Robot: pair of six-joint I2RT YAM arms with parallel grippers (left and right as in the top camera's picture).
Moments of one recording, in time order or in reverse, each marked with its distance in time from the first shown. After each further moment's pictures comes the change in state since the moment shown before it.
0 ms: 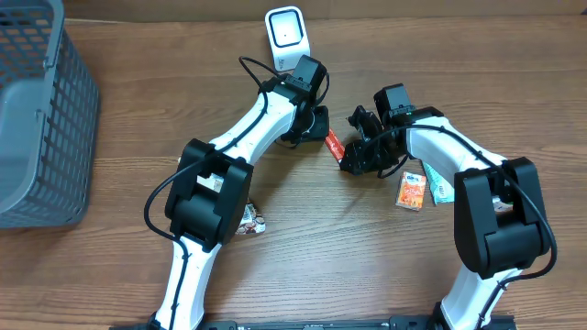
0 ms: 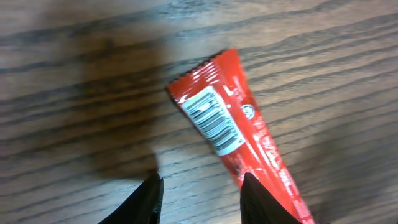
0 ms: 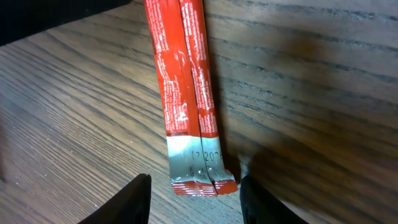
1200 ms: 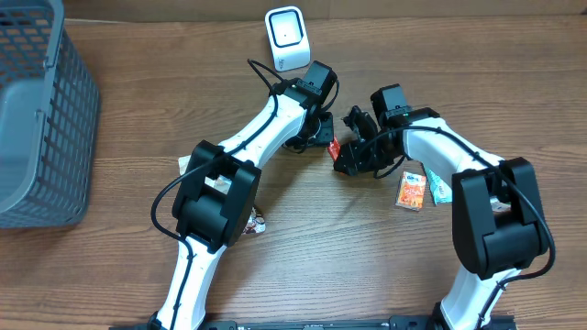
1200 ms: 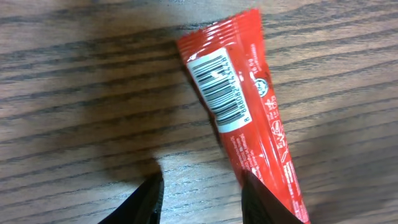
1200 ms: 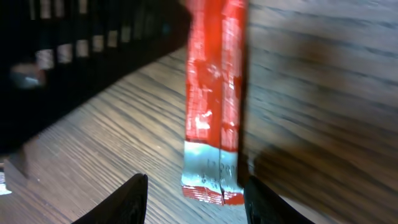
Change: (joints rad) left arm -0.039 0.021 0.024 -0.060 -0.055 -0.051; right arm 0.022 0.000 -0.003 0.021 -0.049 0.000
